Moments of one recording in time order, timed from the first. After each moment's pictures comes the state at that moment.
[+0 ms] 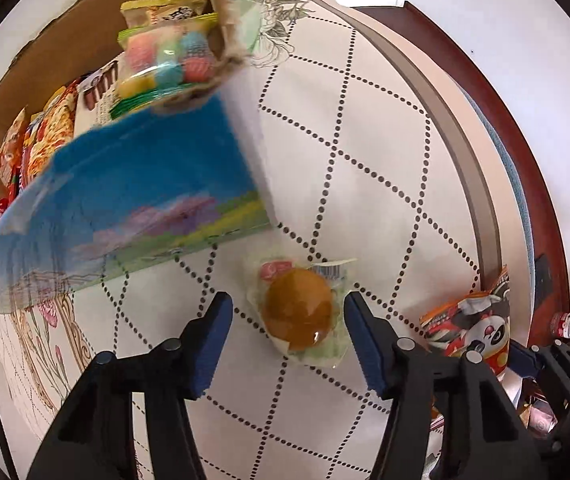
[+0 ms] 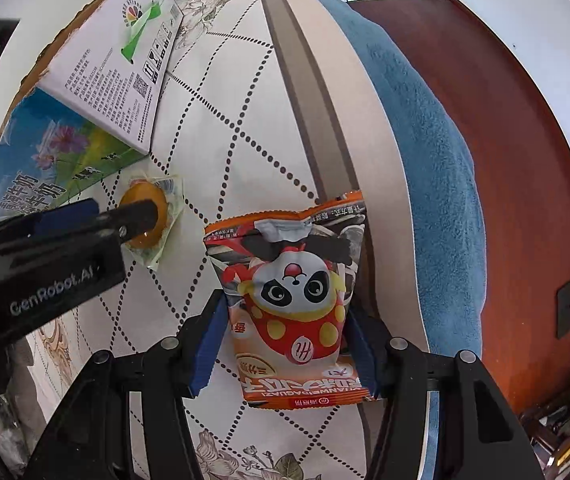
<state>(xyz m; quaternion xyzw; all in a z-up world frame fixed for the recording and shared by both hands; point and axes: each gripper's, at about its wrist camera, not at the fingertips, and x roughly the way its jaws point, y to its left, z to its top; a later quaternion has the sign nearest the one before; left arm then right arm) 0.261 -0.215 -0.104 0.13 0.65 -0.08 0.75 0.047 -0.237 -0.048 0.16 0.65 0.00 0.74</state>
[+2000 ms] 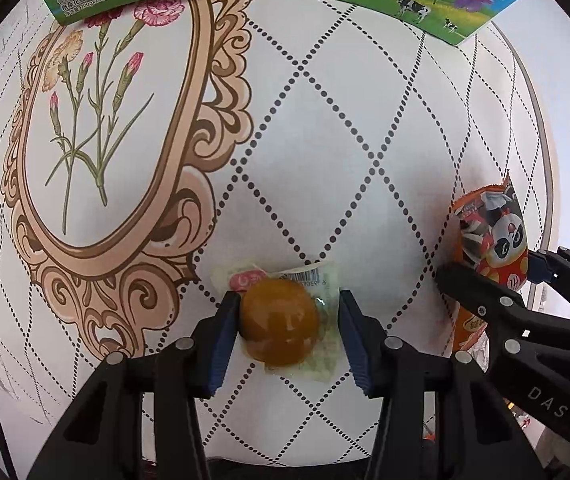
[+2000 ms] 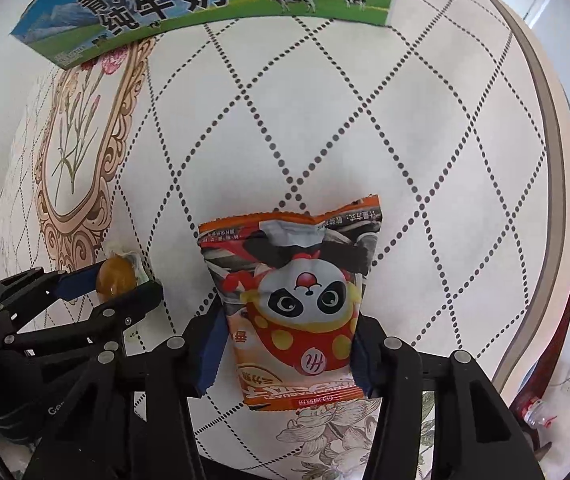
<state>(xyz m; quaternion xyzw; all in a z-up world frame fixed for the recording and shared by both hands) 0.137 -0.003 -0.137 -0.04 0.71 -0.06 0.71 0.040 -0.048 -0.096 0.01 0.70 0.09 0.71</state>
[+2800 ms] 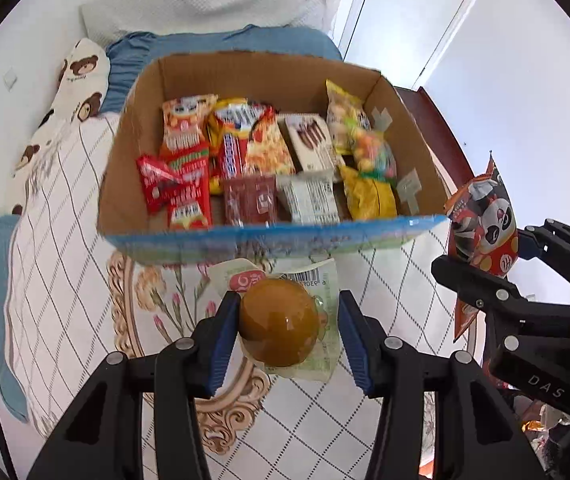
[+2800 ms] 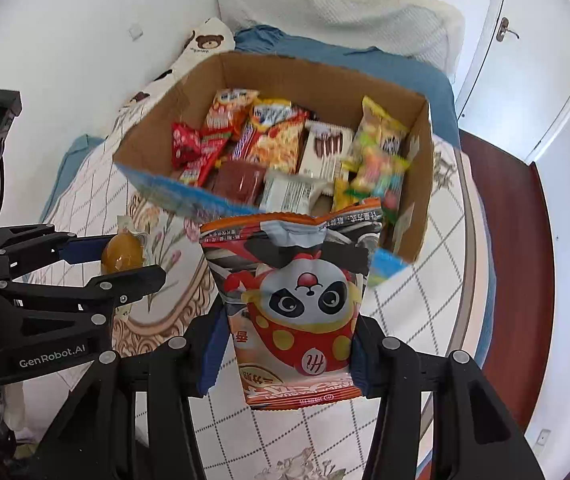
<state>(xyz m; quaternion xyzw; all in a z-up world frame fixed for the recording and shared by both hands) 0.230 0.043 0.048 -0.02 0.58 -0.09 0.81 0.139 -0.024 0.090 -0.07 0.56 0.16 0.81</state>
